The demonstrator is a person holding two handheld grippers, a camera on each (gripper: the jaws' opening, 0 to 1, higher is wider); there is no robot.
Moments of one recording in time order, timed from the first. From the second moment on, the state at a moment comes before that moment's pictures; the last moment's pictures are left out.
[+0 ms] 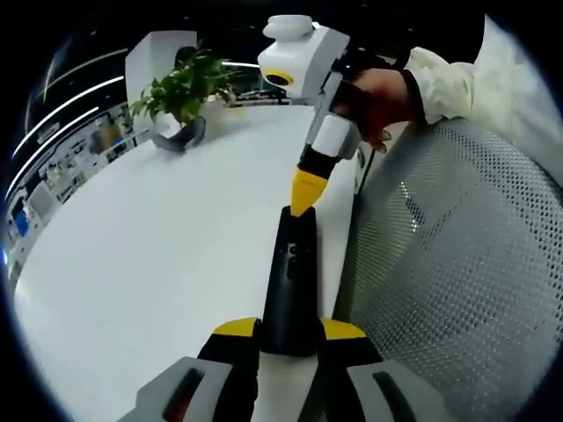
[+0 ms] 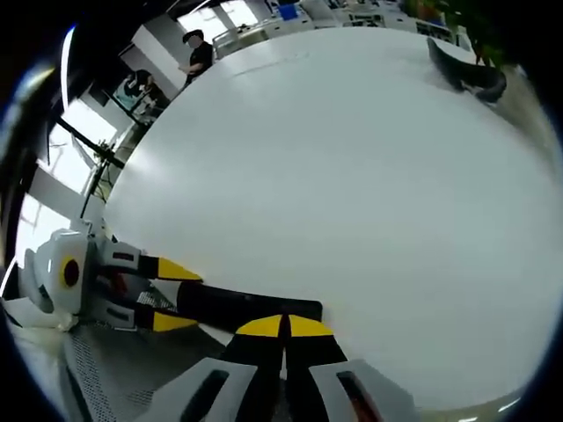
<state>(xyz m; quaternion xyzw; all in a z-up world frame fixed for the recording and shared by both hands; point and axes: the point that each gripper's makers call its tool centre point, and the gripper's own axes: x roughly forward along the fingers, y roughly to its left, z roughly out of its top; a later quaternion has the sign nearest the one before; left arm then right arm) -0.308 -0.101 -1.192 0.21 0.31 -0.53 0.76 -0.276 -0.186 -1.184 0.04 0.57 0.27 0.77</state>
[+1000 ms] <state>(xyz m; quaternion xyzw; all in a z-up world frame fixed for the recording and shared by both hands) -0.309 -0.102 -1.192 0.22 0.31 -0.53 0.76 -0.275 -0.179 -1.181 0.05 0.56 0.29 0.77</state>
